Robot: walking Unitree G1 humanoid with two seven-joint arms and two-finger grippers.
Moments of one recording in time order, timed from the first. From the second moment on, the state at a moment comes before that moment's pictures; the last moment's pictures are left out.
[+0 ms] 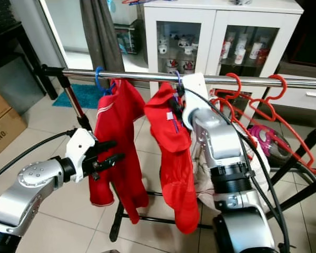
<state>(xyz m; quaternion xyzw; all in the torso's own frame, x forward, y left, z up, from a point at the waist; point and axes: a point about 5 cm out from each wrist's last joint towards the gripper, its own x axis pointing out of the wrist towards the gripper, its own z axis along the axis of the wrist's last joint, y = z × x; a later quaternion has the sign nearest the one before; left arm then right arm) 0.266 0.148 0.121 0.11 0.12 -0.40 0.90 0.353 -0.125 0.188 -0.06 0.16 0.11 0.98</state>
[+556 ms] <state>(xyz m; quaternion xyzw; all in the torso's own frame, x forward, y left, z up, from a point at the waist) 0.265 0.146 0.120 0.11 0.12 -0.40 0.90 0.348 -0.121 0.171 0.00 0.19 0.06 0.98</state>
